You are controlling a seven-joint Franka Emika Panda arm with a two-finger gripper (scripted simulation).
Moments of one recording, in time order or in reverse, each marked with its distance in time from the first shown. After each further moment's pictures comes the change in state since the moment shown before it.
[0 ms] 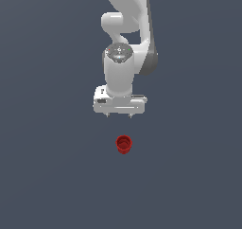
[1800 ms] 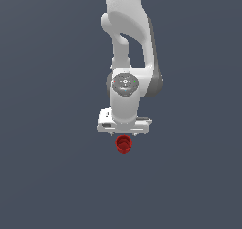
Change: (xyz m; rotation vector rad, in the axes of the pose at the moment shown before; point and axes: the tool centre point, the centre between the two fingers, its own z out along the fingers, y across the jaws) arm 0.063 -0.021 0.049 0.013 -0.001 0.011
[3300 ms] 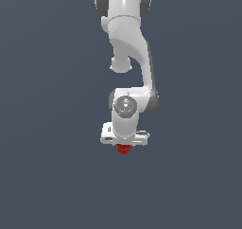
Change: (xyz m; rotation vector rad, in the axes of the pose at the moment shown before) arm 0.019 -0.004 0.069 0.003 0.004 0.010
